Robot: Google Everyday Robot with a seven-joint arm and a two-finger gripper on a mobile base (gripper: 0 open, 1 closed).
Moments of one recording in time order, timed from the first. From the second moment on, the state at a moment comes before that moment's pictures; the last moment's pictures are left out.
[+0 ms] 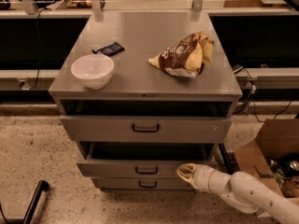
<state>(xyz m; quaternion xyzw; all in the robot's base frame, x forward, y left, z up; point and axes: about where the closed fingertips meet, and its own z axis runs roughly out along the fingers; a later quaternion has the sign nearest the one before) 0.522 -0.145 0.432 -0.53 0.68 0.11 0.49</state>
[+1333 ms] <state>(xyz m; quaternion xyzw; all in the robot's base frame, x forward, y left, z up) 0.532 -0.126 0.422 -0.52 0.68 0.06 0.52</state>
